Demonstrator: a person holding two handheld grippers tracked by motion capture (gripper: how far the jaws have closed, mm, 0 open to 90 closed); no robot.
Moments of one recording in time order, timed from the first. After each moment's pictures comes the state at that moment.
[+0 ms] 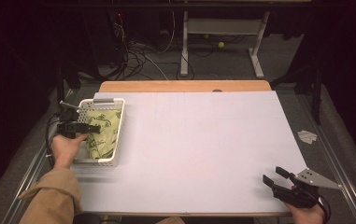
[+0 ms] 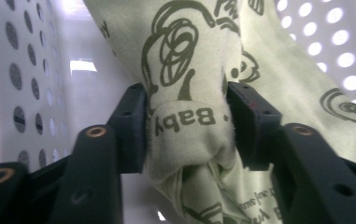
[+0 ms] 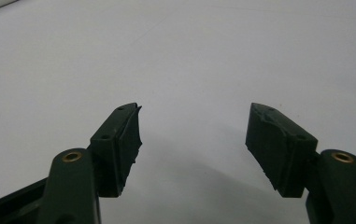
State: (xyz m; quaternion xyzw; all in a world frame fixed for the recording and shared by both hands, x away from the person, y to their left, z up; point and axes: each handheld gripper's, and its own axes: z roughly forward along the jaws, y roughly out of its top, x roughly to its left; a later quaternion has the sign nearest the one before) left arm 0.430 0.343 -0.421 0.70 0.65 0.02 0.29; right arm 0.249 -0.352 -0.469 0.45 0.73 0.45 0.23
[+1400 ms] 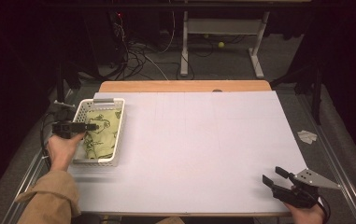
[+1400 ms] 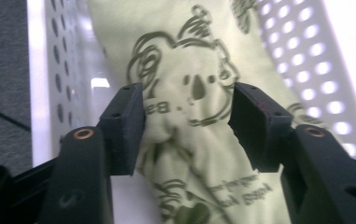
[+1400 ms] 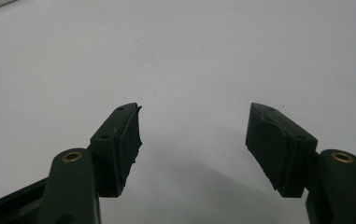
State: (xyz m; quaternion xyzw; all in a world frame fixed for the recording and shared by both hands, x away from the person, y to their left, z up) left arm 0.414 0.345 -0.403 0.69 0.65 0.06 0.31; right arm 0.249 -0.351 -0.469 0.45 0.74 0.45 0.23
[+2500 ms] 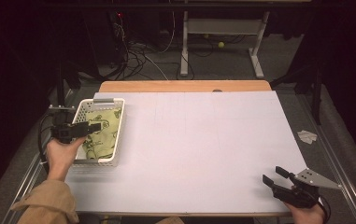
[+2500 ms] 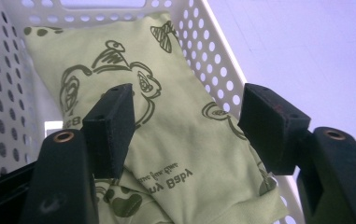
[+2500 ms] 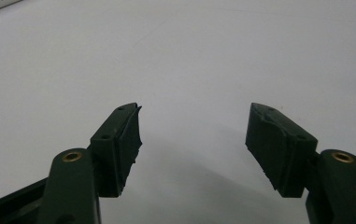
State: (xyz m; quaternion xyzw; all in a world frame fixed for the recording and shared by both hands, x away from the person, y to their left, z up) left arm 0.380 0.322 -0.381 0.71 0.59 0.09 0.38; right arm 0.249 -0.352 -0.468 0.45 0.73 0.45 0.23
